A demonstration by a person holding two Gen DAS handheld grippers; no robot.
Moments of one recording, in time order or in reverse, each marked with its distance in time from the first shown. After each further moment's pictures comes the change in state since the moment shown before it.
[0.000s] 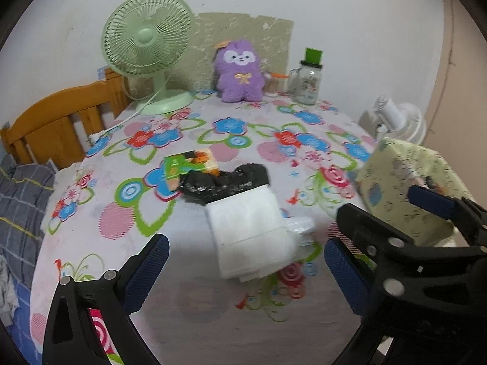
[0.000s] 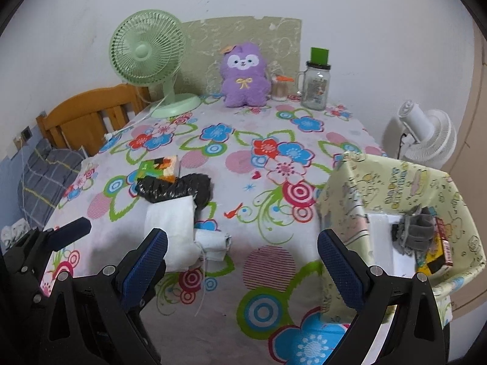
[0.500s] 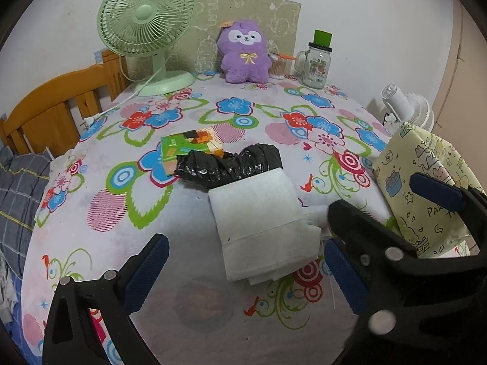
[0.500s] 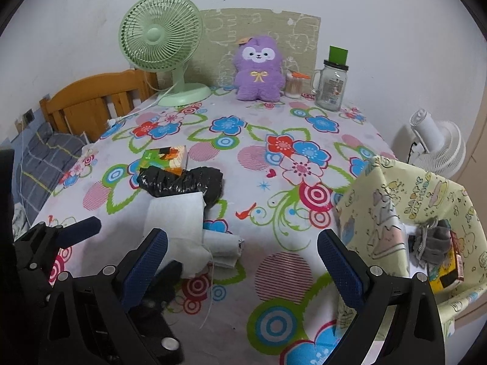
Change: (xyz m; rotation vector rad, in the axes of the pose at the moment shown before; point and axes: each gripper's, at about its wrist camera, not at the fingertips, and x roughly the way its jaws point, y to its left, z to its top) left arm 0.031 0.009 -0.005 -0.011 0.072 0.004; right arm 0.024 0.018 0.001 -0.068 0.013 -0.006
